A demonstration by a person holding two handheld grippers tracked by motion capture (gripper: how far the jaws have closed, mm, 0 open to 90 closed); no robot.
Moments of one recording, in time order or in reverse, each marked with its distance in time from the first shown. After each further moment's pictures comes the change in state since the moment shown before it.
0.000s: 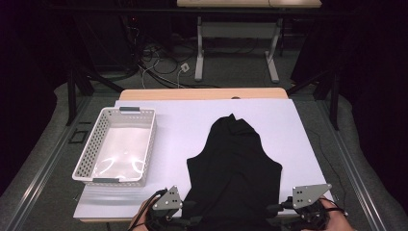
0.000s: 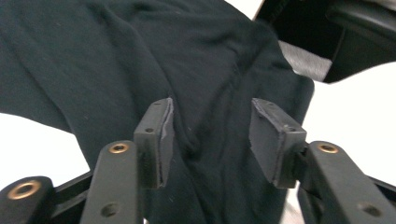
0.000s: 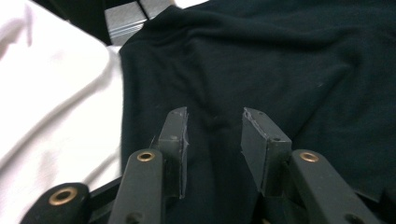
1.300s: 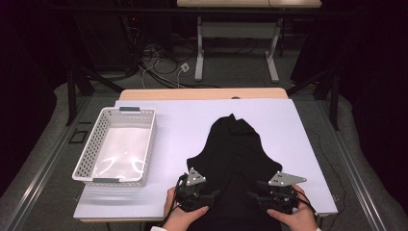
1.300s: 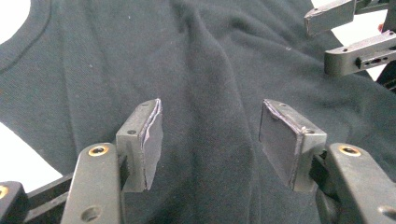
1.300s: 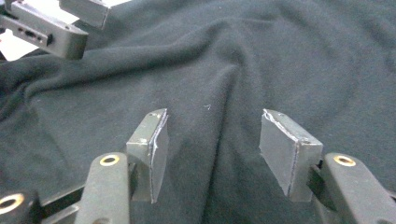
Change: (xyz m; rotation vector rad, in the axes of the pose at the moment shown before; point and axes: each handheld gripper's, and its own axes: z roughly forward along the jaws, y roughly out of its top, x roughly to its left) left arm 0.026 0.020 0.088 -0.023 0.244 -0.277; right arm -0.032 -0.005 0.071 -0.090 -0.401 0.309
